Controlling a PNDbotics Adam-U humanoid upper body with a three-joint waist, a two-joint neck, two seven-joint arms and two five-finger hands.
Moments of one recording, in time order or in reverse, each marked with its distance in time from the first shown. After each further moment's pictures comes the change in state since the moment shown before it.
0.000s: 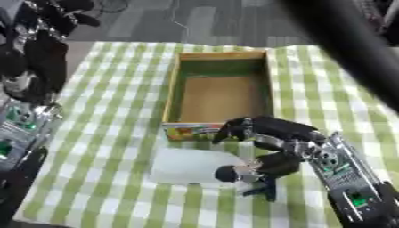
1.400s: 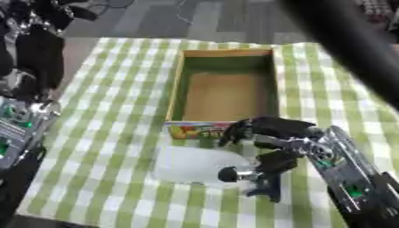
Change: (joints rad) left arm -0.038 -0.009 -0.021 -0.017 0.024 0.001 -0.017; right arm -0.035 -0.044 0.018 0.049 0.107 0.001 0.052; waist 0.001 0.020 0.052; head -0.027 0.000
